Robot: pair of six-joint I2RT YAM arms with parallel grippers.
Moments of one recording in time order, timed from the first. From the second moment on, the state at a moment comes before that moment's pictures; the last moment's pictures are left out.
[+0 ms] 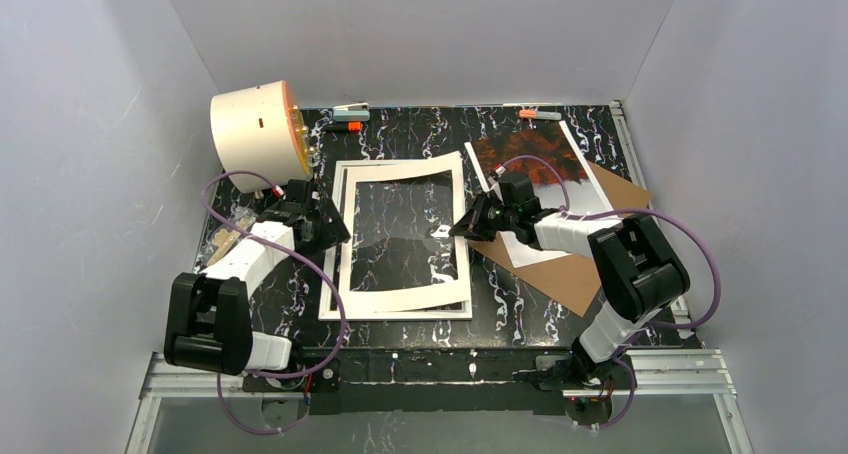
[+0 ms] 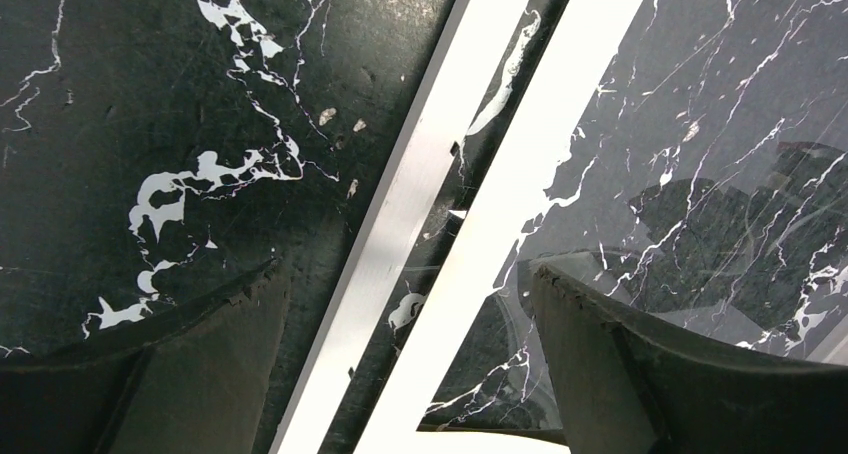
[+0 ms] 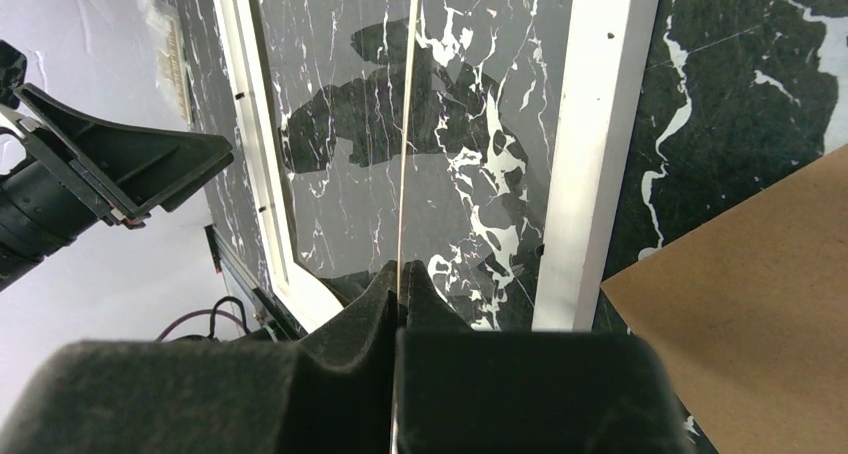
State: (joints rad) left arm -0.16 1.35 0.76 -0.51 -0.07 -0.60; right arm 0.49 1.66 0.78 0.18 -0.49 0.89
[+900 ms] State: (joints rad) left arm -0.11 1.37 0.76 -0.45 -0.01 -0.61; right arm 0.54 1.74 0.78 0.28 -0.49 0.91
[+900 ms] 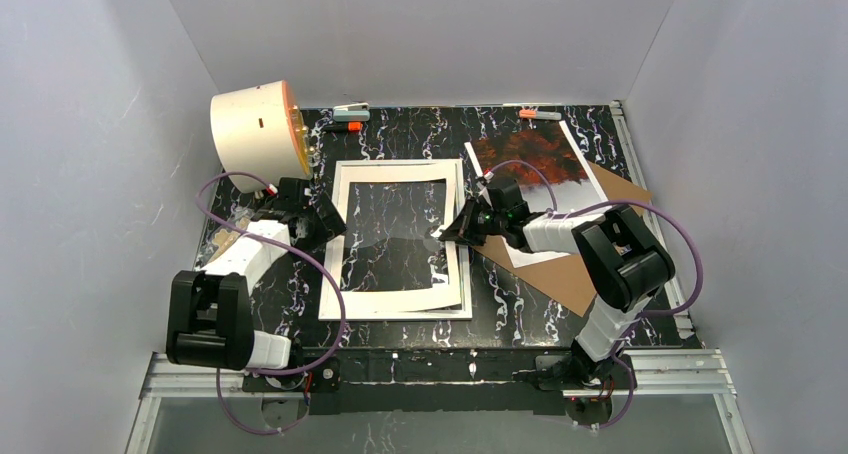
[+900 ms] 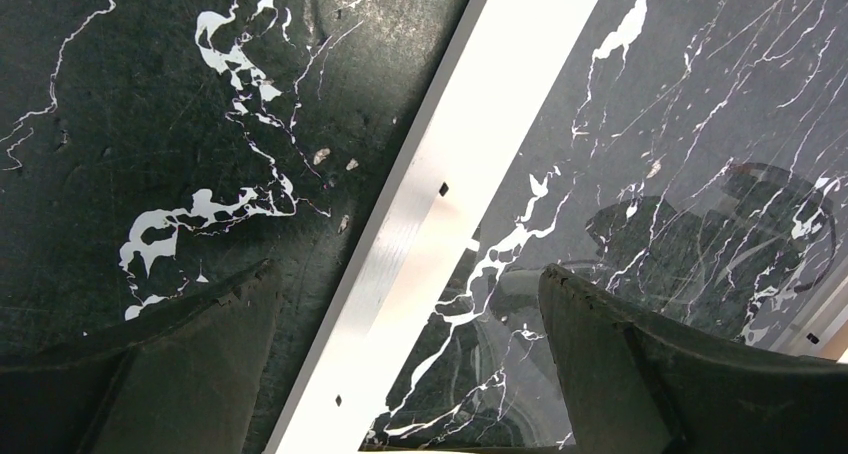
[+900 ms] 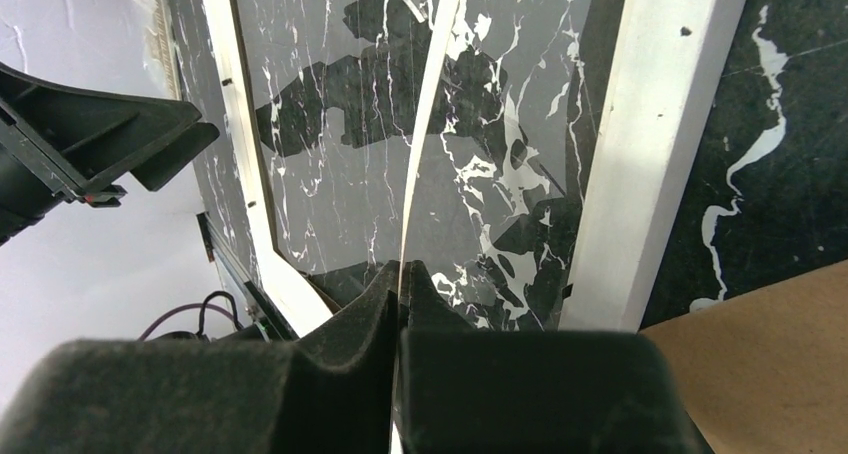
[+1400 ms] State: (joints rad) left arm -0.09 1.39 0.77 -0.45 0.01 -0.61; right arm 0.54 1.74 0.89 0.11 -0.45 0.89
